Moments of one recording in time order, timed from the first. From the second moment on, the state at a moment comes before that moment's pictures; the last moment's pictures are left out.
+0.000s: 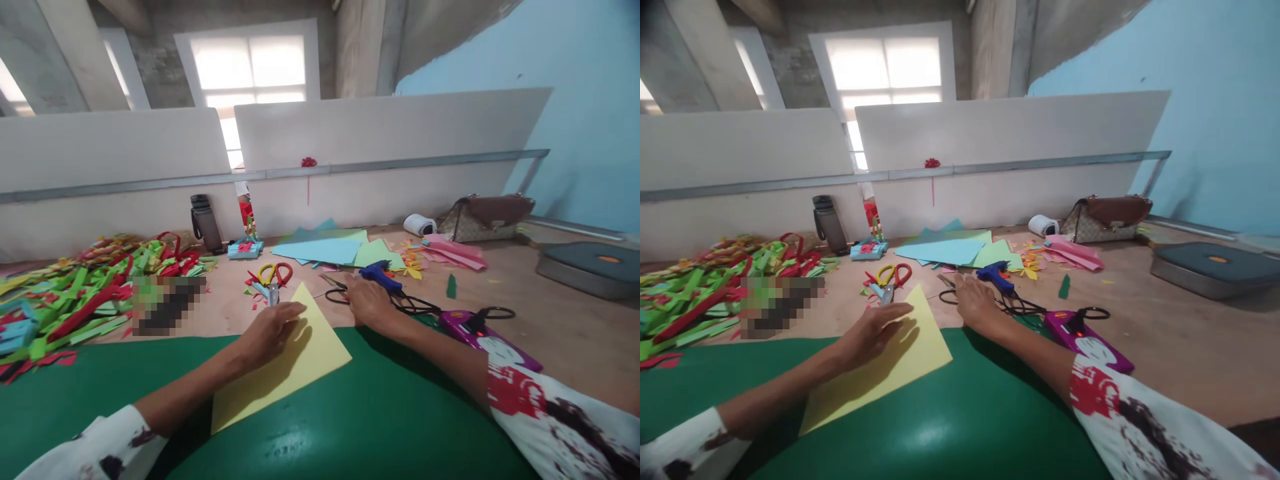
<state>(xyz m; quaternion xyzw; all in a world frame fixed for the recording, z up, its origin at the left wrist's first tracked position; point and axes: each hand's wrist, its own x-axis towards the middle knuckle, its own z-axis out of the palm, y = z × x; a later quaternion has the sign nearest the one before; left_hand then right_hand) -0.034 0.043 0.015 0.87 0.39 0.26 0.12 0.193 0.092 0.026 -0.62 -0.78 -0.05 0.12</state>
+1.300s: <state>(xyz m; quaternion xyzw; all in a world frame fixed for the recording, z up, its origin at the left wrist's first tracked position) -0.046 0.021 0.024 0.76 0.63 0.15 0.03 0.203 0.108 0.029 -0.57 -0.59 0.27 0.50</state>
